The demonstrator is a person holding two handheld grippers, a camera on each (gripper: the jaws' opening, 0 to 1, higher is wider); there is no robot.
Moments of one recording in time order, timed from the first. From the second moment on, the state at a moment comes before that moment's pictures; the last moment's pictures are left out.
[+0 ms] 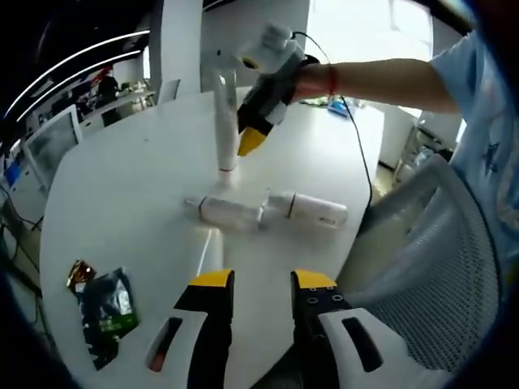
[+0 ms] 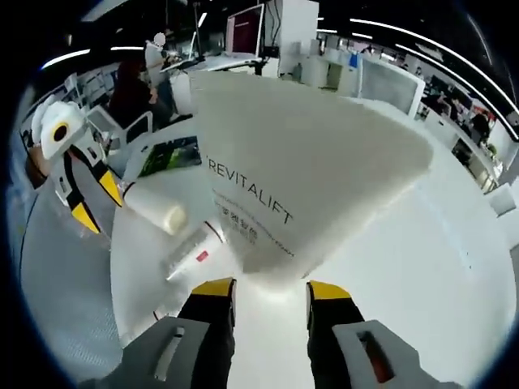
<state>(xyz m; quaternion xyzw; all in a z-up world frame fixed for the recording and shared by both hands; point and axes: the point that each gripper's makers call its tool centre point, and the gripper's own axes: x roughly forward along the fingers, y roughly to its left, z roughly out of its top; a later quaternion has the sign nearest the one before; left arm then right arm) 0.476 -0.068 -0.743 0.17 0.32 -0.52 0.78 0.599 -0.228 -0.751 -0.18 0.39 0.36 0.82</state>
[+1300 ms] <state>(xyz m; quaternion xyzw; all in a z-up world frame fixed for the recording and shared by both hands) 0.477 -0.068 -0.744 0.17 0.32 -0.52 0.78 0.583 -0.230 -0.764 -0.06 0.39 0.24 0.89</state>
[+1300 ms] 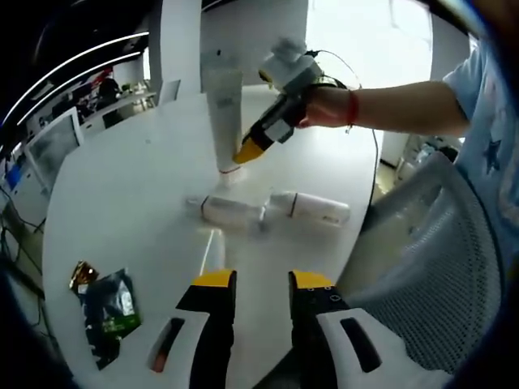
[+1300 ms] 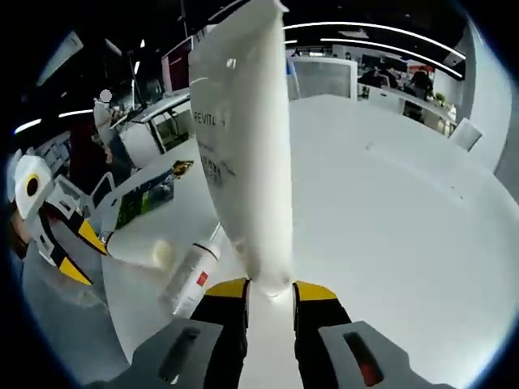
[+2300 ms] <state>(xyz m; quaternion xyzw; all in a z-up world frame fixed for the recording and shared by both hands) 0.498 -0.046 -0.752 0.14 0.35 -0.45 0.81 0.498 -0.205 -0.774 -0.06 0.48 0.25 0.84</state>
